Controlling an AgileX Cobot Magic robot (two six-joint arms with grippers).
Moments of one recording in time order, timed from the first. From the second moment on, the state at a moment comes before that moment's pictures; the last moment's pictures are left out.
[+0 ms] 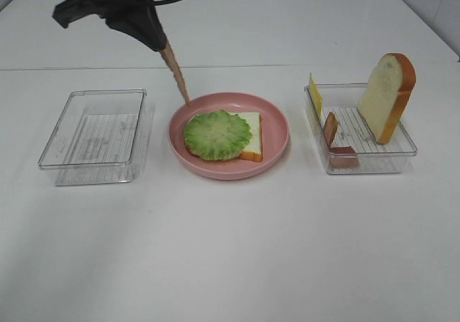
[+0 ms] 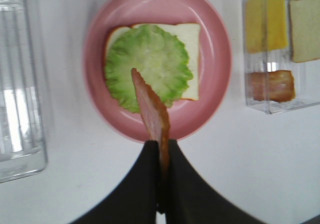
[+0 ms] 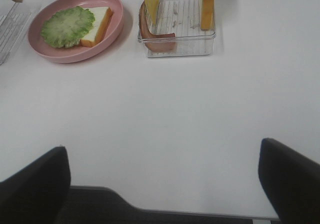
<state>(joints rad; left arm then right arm) -0.39 1.97 -1.82 -0.33 1.07 -0.34 0.00 0.00 -0.47 0.14 1.12 -0.04</state>
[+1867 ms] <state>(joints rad) -0.47 2.38 -2.01 -0.67 0.85 -0.24 0.00 0.00 -0.47 0.14 1.12 -0.04</state>
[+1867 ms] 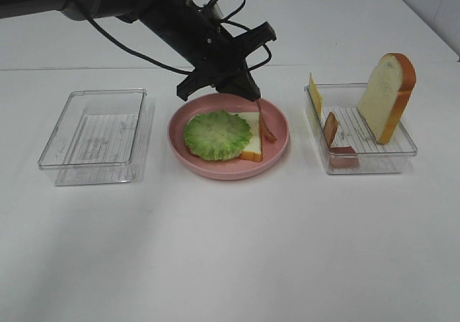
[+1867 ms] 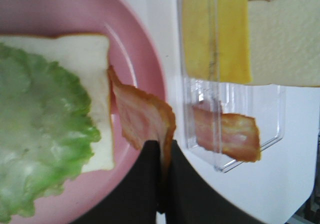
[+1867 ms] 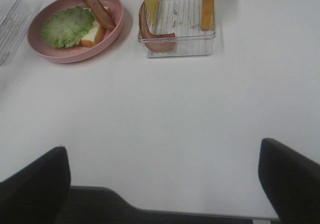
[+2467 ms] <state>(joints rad) -0.45 2.34 -2.01 -0.34 1.03 -0.32 0.00 0.00 -0.47 0.14 1.12 -0.04</state>
